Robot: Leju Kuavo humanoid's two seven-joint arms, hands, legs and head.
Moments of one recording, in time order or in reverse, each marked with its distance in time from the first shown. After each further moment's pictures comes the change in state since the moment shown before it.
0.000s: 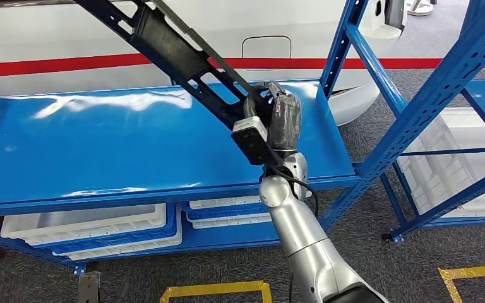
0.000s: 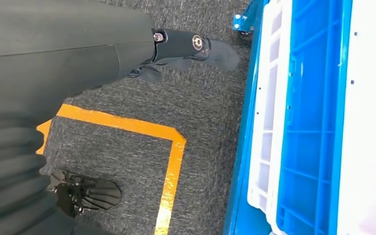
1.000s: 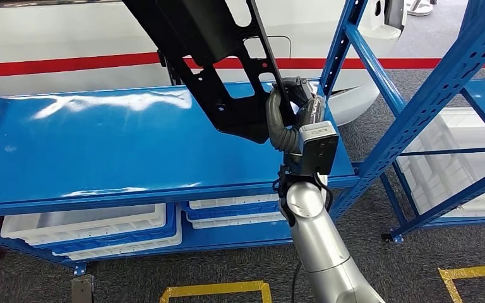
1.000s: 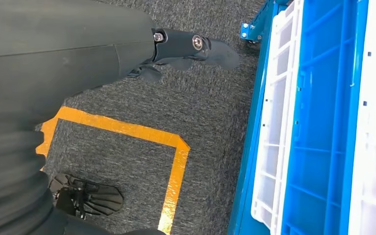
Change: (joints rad) left arm 0.011 0.022 0.017 0.000 0.008 -0.003 0.009; right arm 0.111 -0.101 0.092 -0.330 -0.470 0.205 -0.040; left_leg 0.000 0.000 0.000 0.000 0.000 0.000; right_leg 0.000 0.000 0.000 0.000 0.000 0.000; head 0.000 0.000
